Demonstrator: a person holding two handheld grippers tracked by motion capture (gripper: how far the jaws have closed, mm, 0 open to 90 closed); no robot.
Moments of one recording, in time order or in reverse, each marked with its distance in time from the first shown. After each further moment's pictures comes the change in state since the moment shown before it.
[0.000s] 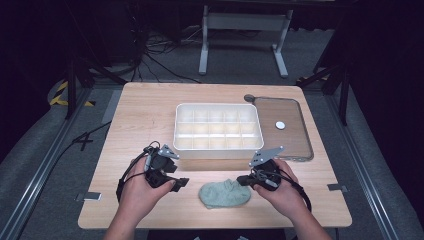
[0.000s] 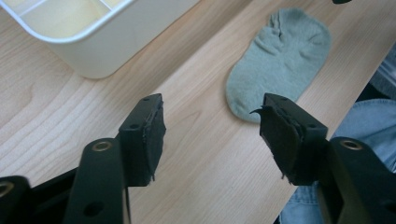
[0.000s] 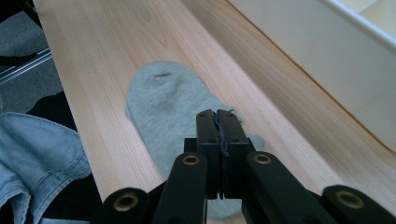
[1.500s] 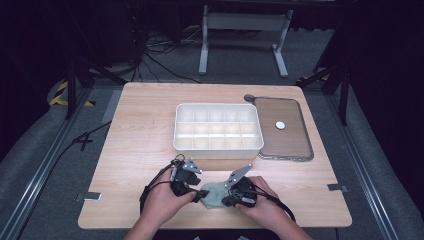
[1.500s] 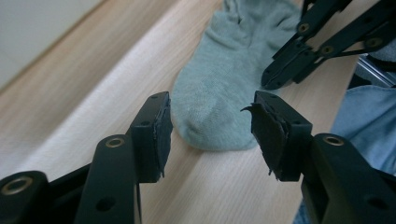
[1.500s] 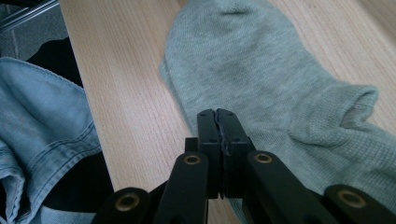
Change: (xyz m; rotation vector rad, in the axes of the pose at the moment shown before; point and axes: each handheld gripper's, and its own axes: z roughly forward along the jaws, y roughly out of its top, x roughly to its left) left arm -0.022 -0.004 0.079 0.002 -0.121 0.056; right arm 0.032 -0.013 0.066 0.175 0.092 -0.076
